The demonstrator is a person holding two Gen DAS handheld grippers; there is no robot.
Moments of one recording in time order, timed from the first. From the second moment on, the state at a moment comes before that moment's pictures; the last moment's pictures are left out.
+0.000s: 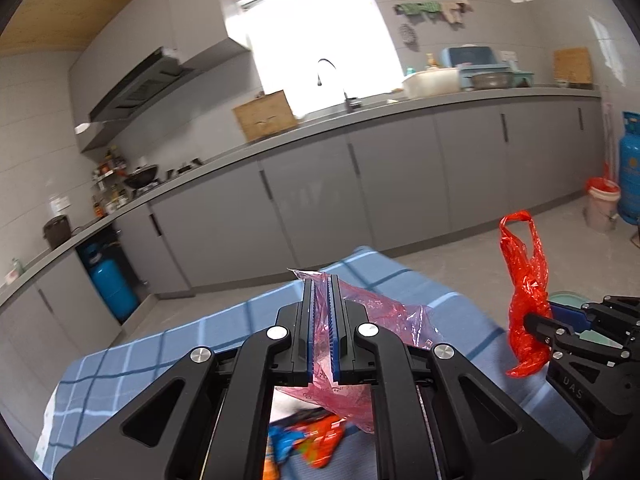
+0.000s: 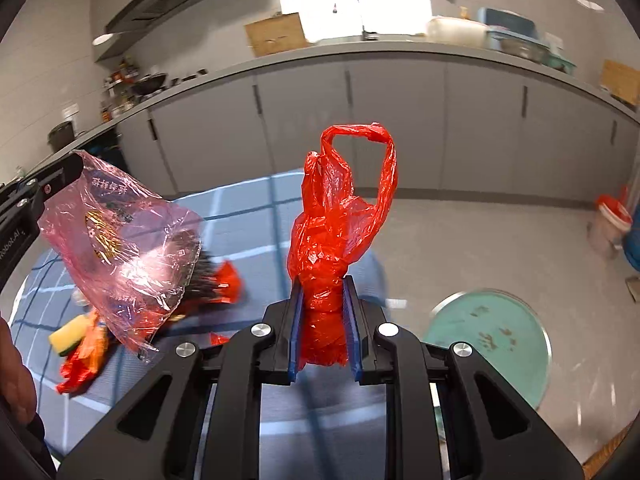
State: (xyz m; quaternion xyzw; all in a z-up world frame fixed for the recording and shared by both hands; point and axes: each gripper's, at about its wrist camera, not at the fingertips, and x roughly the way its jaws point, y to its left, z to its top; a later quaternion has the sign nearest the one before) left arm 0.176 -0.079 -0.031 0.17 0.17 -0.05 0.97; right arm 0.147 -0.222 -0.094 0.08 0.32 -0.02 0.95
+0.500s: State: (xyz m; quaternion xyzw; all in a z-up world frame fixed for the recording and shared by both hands) left arm 0.188 -0.174 -0.058 0.17 0.19 -0.16 0.95; right arm 0.133 -0.328 -0.132 0.10 0.34 -0.11 0.93
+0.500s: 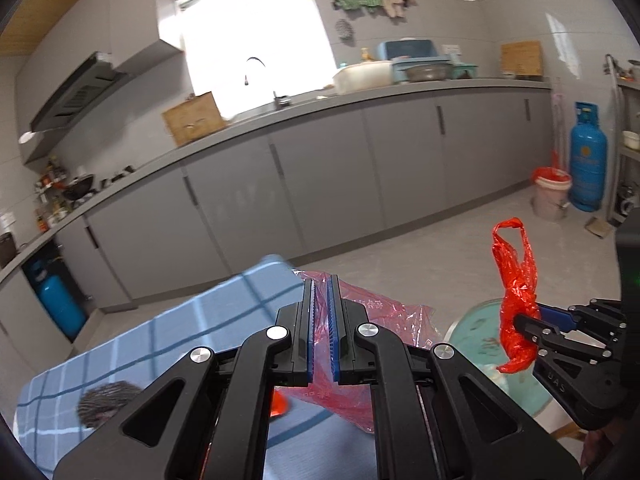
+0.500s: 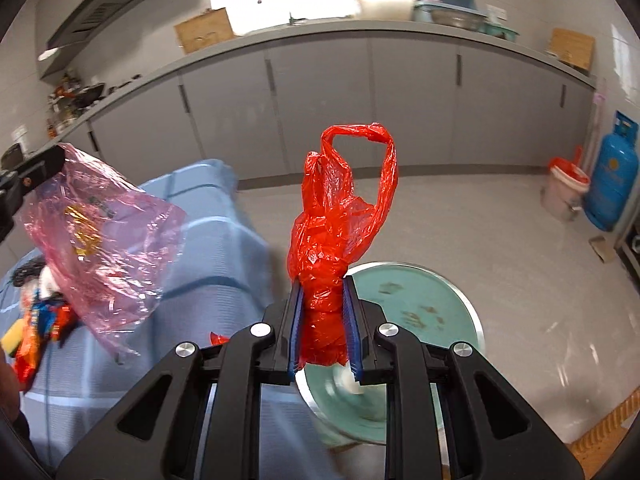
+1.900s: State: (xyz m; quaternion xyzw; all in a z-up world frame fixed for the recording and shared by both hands) left arm 0.192 -0.122 -0.081 0.19 0.21 -0.08 0.96; right arm 0.141 -0.316 -0.150 0.11 0.36 -0.09 0.92
